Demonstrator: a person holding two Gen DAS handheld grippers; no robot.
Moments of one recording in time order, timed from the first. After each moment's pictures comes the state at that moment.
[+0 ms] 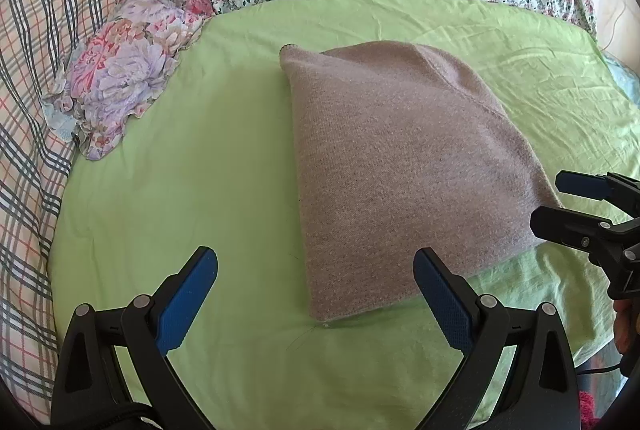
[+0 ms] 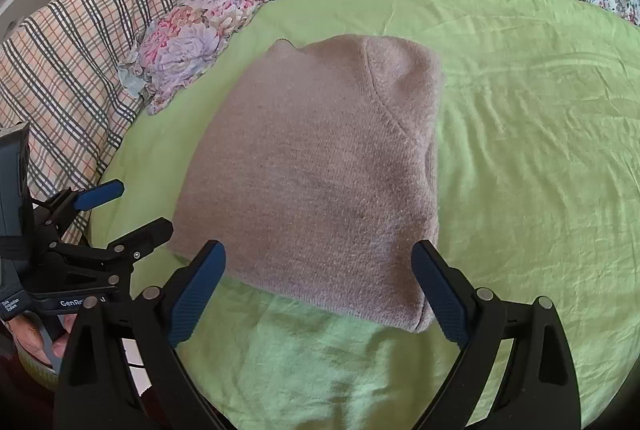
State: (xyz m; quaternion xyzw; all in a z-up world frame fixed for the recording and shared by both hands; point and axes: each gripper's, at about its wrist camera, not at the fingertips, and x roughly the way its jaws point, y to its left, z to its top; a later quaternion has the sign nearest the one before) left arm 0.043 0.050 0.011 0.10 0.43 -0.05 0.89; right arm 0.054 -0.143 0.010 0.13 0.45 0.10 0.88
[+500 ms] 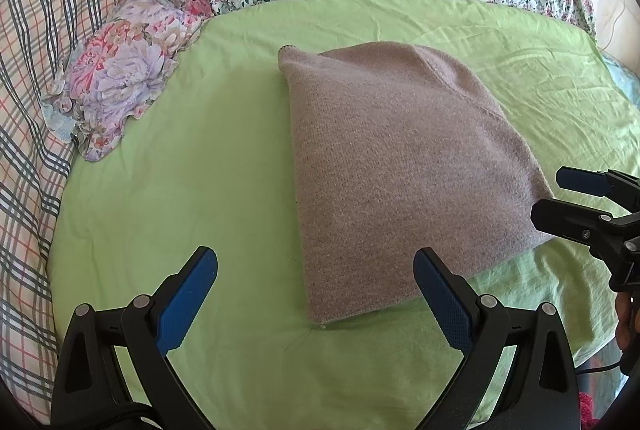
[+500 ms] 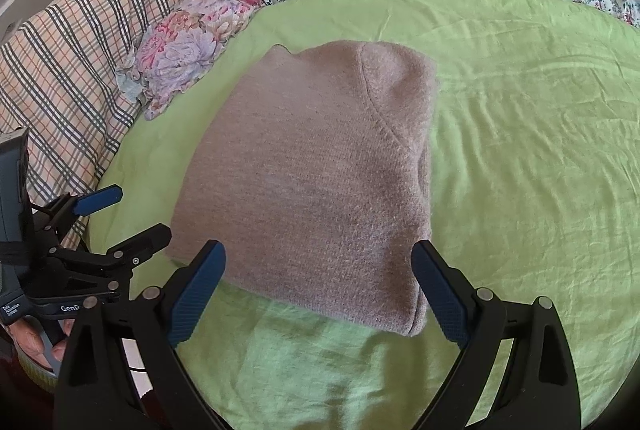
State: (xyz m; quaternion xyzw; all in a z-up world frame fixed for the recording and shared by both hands) left arm 0.043 0.050 0.011 0.10 0.43 -0.05 0.90; right arm 0.051 -0.141 0.012 0.13 0.44 0.09 0.88
